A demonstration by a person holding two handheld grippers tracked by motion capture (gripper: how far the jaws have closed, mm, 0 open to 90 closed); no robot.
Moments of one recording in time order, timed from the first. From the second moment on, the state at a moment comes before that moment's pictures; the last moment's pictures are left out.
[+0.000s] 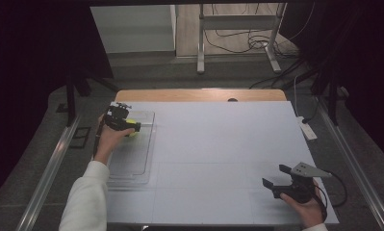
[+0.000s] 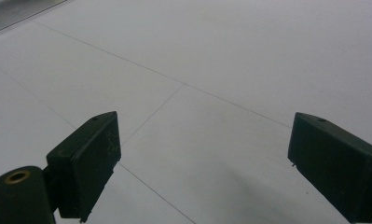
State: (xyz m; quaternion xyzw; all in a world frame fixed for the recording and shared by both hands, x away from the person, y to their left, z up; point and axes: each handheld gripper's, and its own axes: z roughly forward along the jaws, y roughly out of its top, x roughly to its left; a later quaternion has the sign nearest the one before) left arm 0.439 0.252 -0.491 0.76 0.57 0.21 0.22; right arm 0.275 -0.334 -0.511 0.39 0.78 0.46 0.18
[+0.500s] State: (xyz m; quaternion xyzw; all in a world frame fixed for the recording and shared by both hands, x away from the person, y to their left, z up) left arm 0.426 0.256 -0.472 0.75 0.56 0.22 0.28; right arm 0.276 -0.334 -0.511 0.39 0.78 0.46 0.18
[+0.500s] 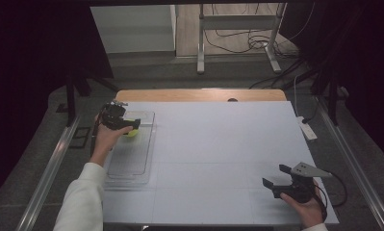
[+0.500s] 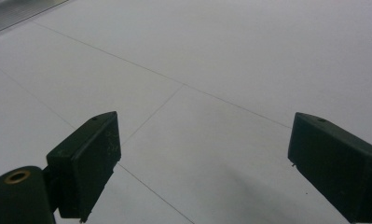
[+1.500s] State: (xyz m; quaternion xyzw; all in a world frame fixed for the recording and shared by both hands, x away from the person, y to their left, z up) left arm 0.367 0.240 -0.440 0.75 0.49 0.21 0.40; right arm 0.278 -0.336 -0.510 0.39 0.77 0.46 0.18
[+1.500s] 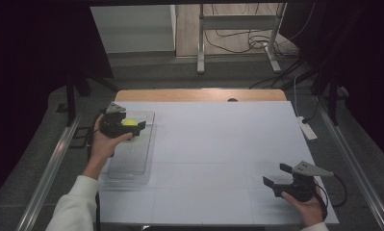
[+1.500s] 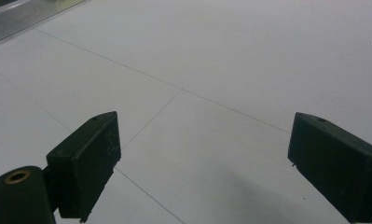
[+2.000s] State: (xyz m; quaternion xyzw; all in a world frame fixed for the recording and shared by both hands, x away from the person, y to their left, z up) left arm 0.312 0.221 -0.433 0.75 0.43 0.20 0.46; right arm 0.276 -0.334 -0.509 0.39 0.78 0.46 0.18
